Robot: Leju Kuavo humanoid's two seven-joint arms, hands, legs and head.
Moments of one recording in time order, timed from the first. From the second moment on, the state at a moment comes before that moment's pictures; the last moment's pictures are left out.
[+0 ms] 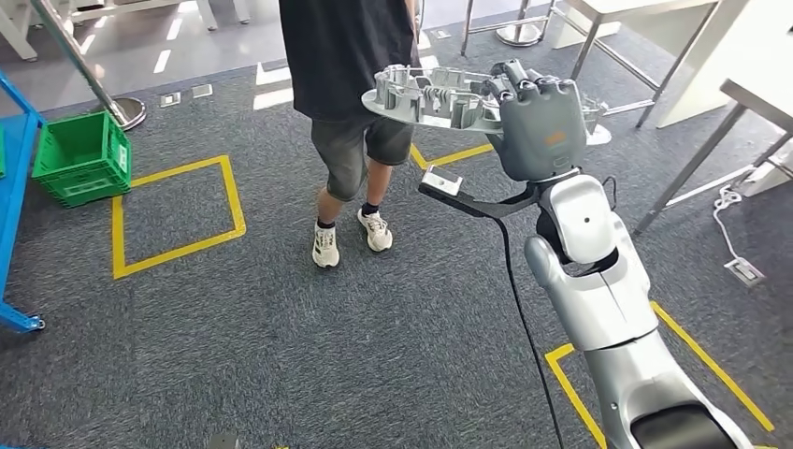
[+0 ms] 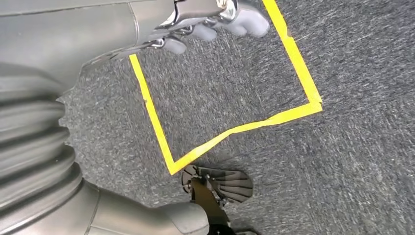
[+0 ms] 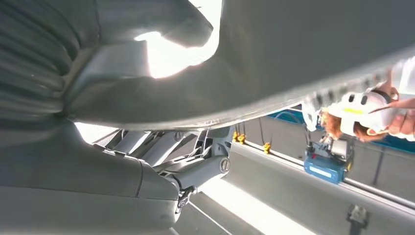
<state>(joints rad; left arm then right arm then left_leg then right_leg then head) -0.14 -0.24 0.88 -0.19 -0.99 0.40 -0.19 -0.63 -0.13 0.48 -1.38 1.51 -0.20 -0.03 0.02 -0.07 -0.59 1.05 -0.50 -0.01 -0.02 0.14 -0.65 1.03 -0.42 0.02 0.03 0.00</state>
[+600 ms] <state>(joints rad) -0.14 -0.25 0.90 -0.19 -0.98 0.40 -0.19 -0.63 -0.12 0.47 -1.37 1.50 -0.21 -0.03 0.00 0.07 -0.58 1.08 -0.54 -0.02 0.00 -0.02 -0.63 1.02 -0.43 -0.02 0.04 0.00</state>
